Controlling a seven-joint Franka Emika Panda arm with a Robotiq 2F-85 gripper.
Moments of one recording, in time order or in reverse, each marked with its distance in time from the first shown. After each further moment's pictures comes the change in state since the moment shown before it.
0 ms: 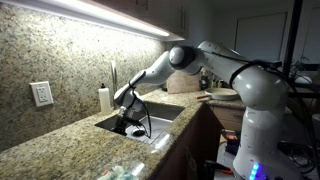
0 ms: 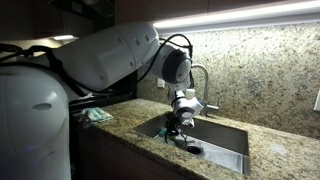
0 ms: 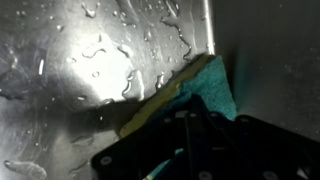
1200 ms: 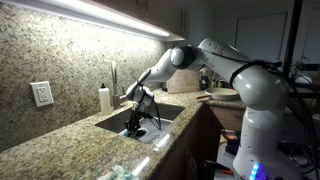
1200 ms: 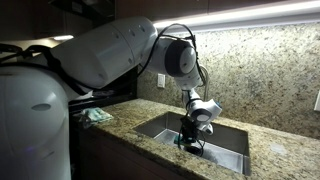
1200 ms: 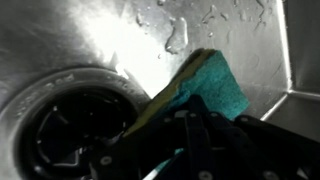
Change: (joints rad) arm -0.007 -0.048 -0.202 -0.006 0.105 -0.051 0.021
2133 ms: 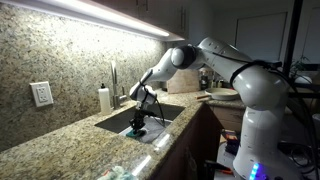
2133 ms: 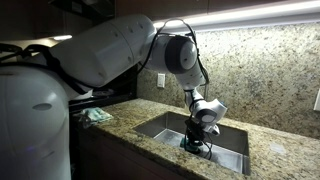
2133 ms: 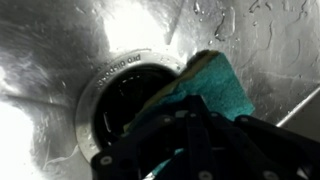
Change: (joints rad) arm 0.007 -0.017 -0.061 -0.017 -0.034 0.017 -0.013
